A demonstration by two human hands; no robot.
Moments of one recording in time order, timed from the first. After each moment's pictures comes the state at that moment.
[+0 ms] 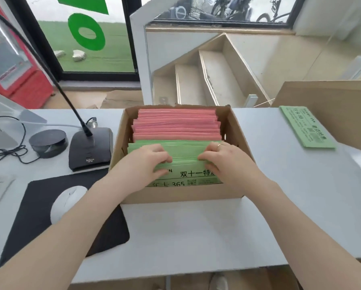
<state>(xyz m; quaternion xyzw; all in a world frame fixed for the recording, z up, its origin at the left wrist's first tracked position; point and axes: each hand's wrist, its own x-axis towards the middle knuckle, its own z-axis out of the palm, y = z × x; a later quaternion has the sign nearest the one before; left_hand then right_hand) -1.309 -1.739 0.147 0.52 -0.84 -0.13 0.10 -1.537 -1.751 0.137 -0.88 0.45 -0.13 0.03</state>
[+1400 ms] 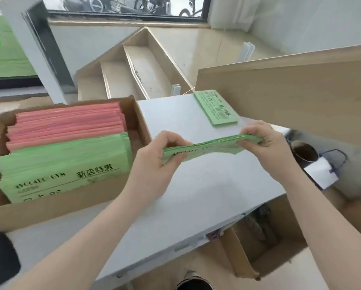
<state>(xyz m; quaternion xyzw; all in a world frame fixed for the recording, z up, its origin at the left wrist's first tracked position) -1.522 -1.687 0.164 0.38 -0.70 -0.41 0.44 -1.776 -1.670 0.158 -0.60 0.61 -0.47 0.23</state>
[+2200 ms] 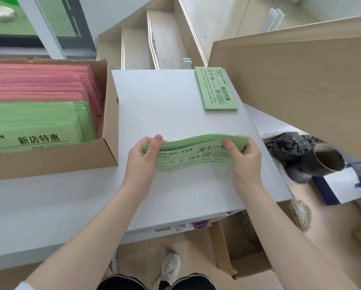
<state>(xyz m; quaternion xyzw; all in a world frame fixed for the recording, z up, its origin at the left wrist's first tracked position) -1.630 -1.695 0.076 0.53 -0.41 -0.54 0.52 -1.830 -1.689 0.068 -0.36 0.58 -0.62 0.39</state>
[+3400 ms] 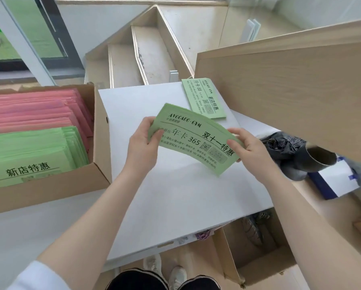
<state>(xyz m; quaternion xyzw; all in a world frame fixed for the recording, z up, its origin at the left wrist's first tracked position) -1.638 -1.755 0.098 0.49 -0.61 -0.42 0.46 -1.879 -1.713 0.097 -0.55 0.64 -0.40 0.36</state>
